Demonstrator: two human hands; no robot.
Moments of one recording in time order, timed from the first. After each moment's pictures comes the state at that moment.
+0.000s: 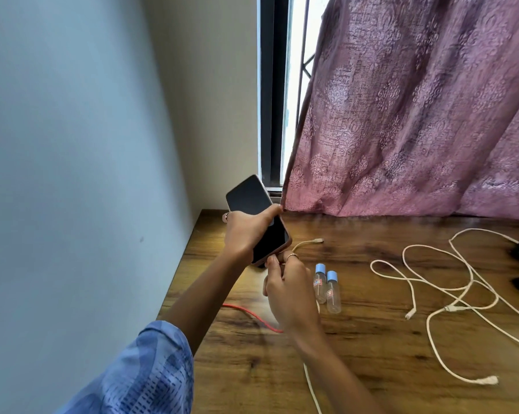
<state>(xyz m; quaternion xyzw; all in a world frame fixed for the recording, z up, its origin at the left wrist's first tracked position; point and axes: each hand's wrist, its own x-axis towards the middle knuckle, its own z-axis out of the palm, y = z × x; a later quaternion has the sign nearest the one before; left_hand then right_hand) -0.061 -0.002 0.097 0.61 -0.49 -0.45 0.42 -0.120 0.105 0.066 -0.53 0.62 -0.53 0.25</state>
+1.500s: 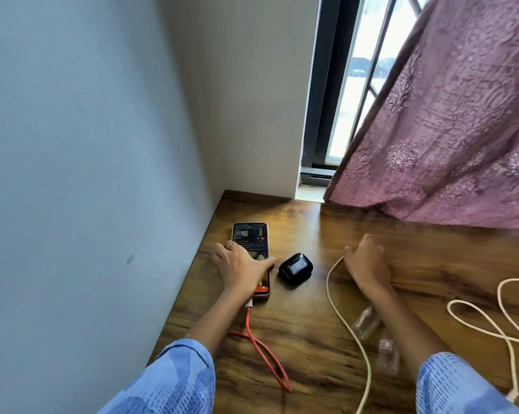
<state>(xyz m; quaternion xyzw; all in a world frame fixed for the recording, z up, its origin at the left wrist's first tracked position) -0.018 -0.098 -0.046 0.80 -0.56 -0.19 0.15 -0.228 -0.090 -0.030 -0.46 0.85 -0.21 0.17</state>
